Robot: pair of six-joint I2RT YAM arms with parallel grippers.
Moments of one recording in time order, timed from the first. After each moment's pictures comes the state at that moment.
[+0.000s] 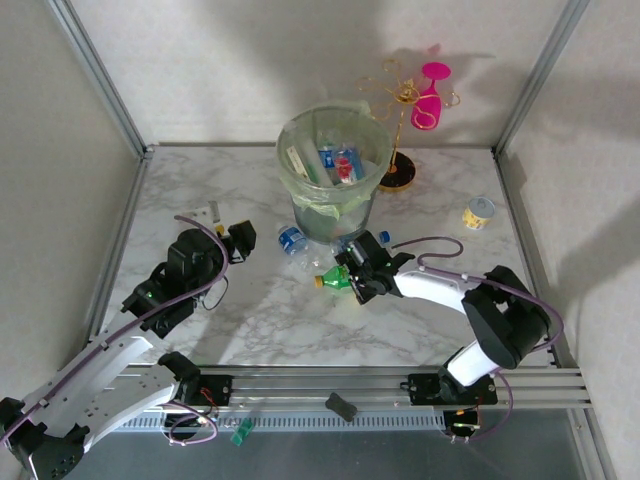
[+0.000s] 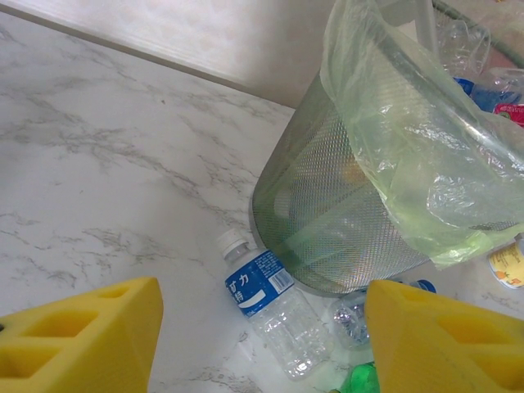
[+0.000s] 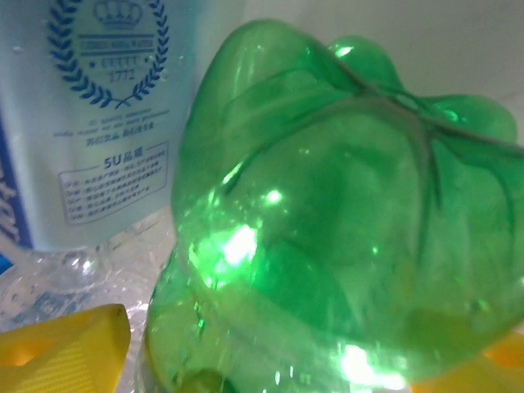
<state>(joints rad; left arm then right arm) -0.58 0.80 0.78 -0.35 -0.36 -0.59 0.74 1.56 0.80 -0.24 0.02 1.66</state>
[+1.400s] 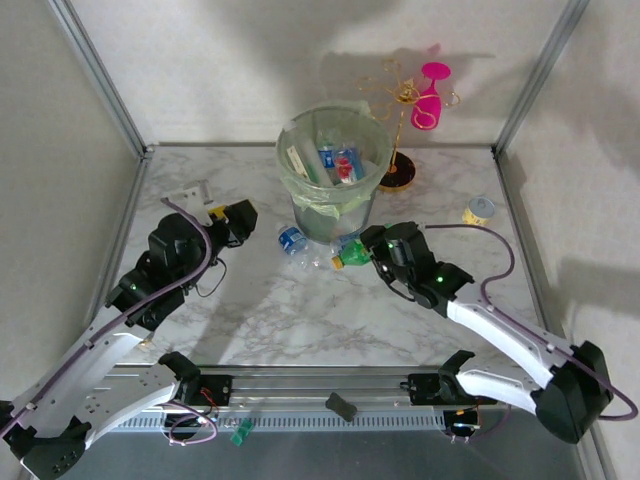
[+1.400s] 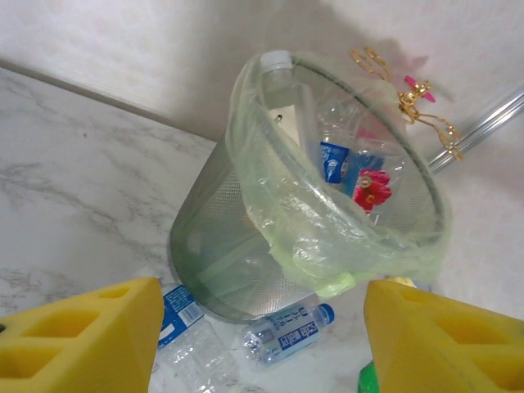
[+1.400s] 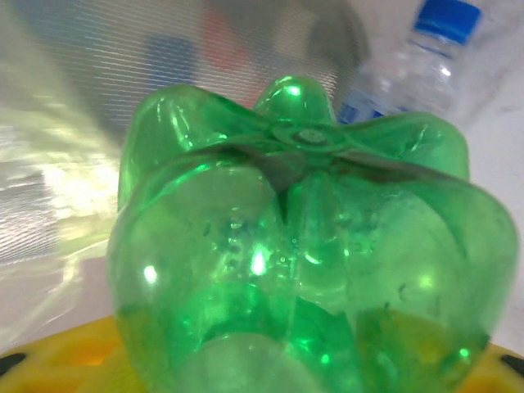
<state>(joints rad) -0.58 0.83 0.98 -0.37 -0.25 -0.66 0.71 1.03 0.77 -0.30 0.17 1.40</state>
